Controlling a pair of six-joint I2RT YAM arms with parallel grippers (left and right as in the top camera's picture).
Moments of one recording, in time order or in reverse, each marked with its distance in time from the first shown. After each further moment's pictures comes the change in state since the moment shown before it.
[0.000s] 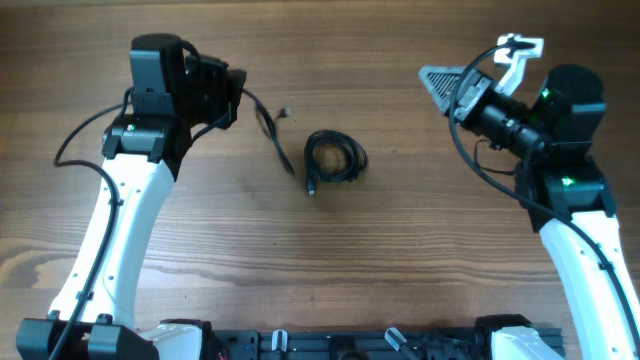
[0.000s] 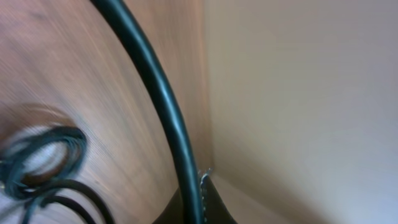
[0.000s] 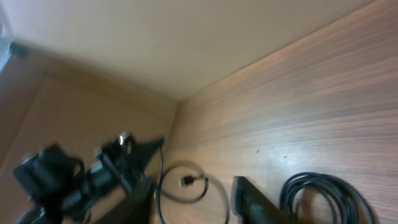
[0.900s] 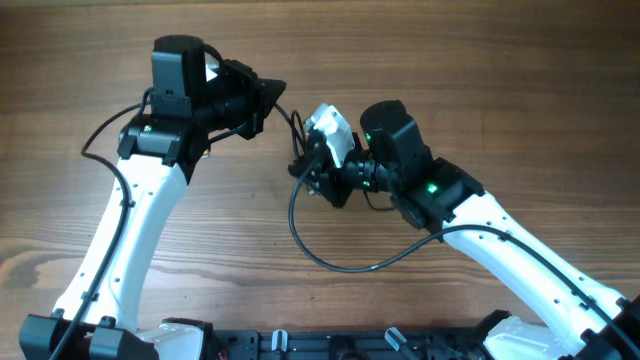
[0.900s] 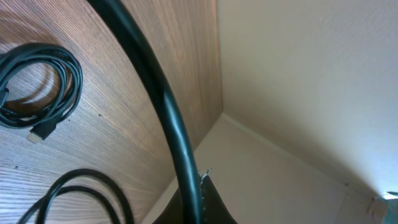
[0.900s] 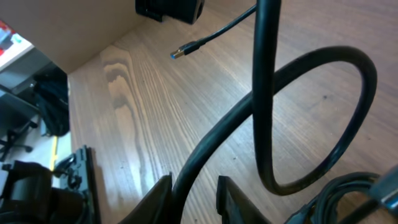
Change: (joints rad) left arm -0.076 0.000 0.000 -0.061 0.172 0.000; right arm 0.579 0.216 0.000 -0.051 0.156 -0.718
